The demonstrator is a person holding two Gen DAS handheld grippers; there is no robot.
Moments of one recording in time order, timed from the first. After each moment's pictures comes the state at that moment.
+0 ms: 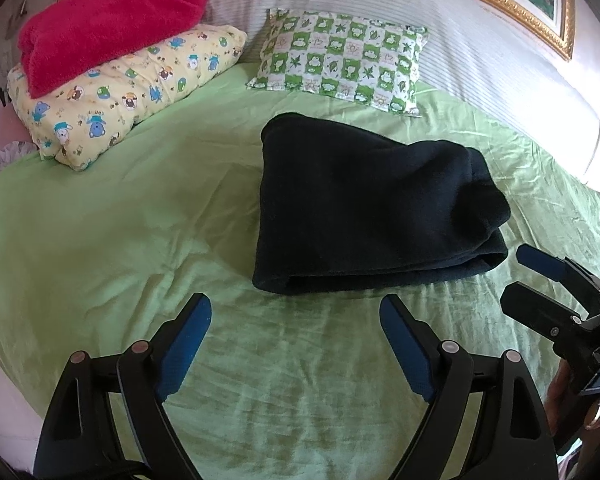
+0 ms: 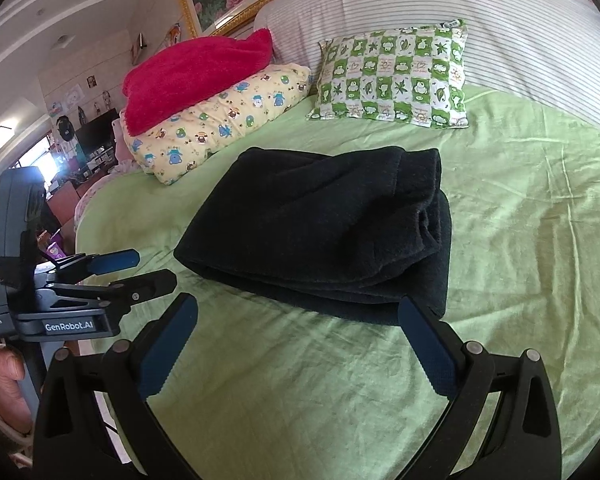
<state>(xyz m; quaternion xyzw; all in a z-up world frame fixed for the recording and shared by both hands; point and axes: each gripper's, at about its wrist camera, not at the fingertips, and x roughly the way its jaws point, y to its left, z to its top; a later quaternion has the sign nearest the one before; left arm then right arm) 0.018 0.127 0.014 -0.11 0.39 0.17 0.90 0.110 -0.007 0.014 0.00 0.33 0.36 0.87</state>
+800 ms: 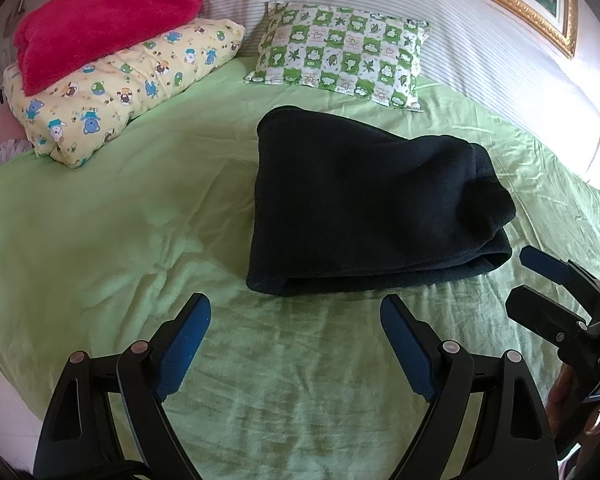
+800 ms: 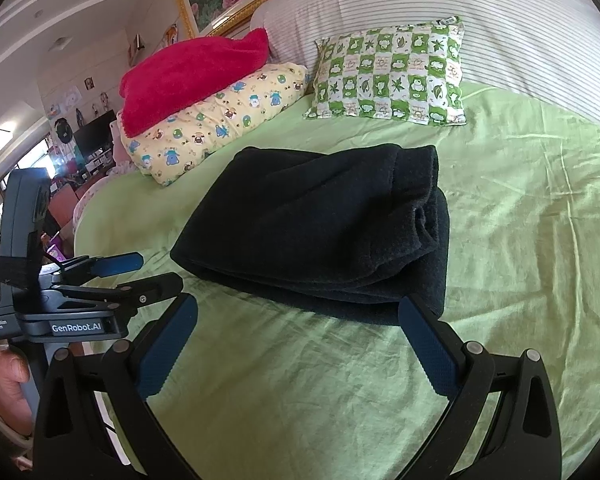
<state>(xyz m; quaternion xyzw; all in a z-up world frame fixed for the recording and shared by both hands) 0.026 0.127 0.010 -0.11 0.39 0.17 0.90 0.113 -0.009 0.011 0.00 0.33 0.36 0.87</state>
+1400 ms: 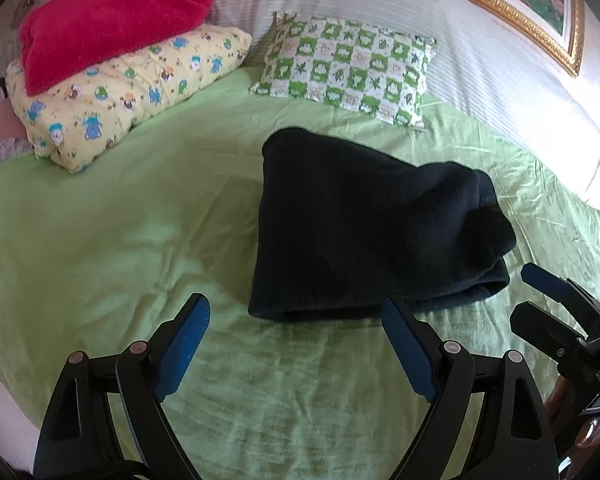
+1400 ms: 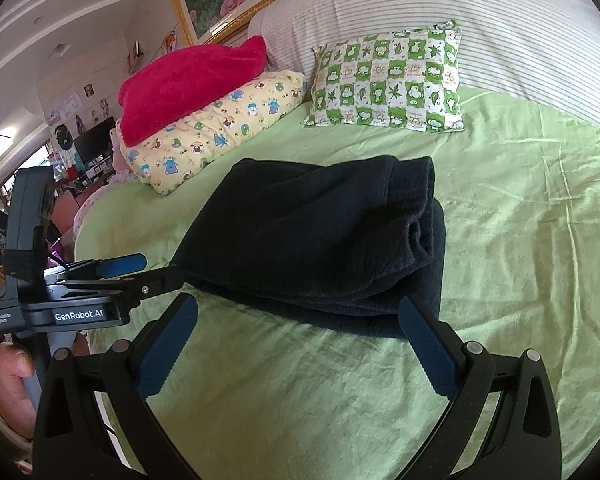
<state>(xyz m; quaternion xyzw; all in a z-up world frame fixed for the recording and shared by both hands) 0.033 0.136 0.021 -0.12 0.37 0.18 0.90 0.119 -0.013 0.018 0.01 0.32 0.36 0.88</state>
